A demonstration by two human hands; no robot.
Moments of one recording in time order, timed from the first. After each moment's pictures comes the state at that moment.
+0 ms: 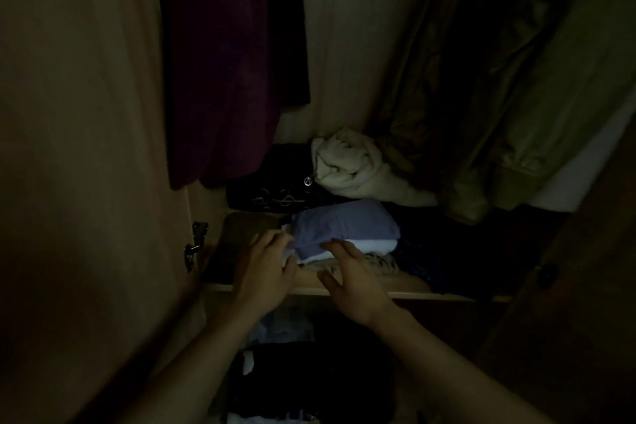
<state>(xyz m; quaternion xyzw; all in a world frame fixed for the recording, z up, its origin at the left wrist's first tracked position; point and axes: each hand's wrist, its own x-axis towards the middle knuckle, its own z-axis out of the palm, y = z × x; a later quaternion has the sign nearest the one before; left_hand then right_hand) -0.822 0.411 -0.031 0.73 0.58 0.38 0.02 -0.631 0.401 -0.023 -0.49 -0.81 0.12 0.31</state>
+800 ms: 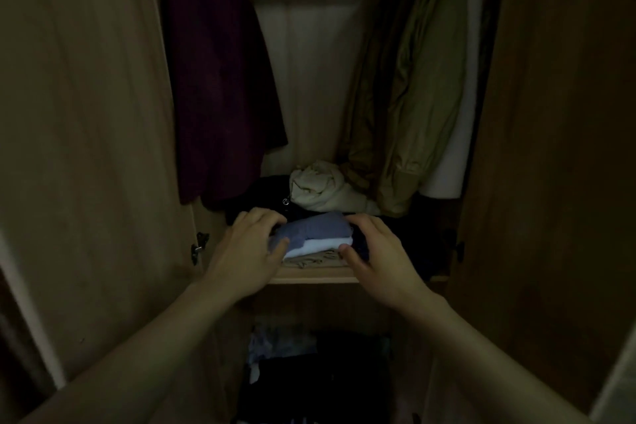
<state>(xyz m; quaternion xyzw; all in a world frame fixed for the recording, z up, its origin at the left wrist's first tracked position) -0.732 0.186 0.114 0.77 0.53 0.37 -0.07 -0.490 0.190 0.097 -0.45 -0.78 0.05 0.42</state>
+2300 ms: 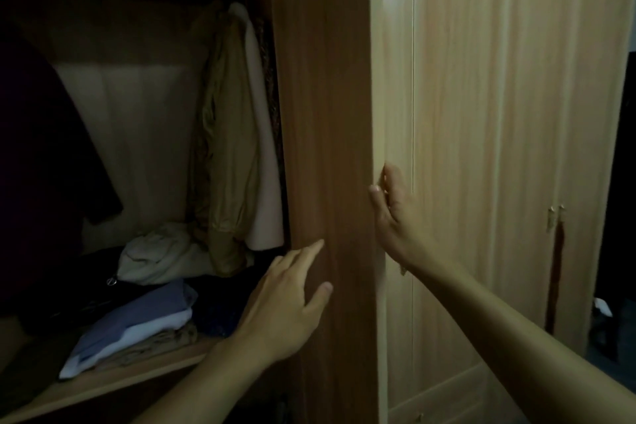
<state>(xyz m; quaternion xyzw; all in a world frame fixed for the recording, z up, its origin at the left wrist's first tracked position) -0.349 0.153 0.153 0.86 0.34 0.37 0.09 -0.143 0.139 0.215 -0.49 -0.63 -0.08 0.59</state>
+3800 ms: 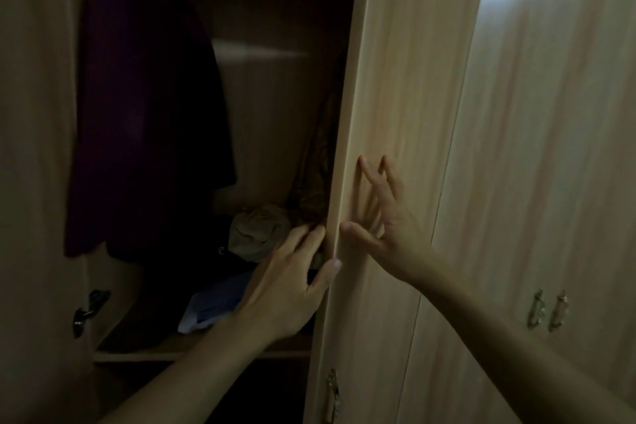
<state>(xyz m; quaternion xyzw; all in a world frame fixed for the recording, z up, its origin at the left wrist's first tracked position) -0.573 0.263 0.157 0.81 0.43 0.41 0.03 -0.376 0.275 0.221 -0.42 -0.80 -0.04 0.44</state>
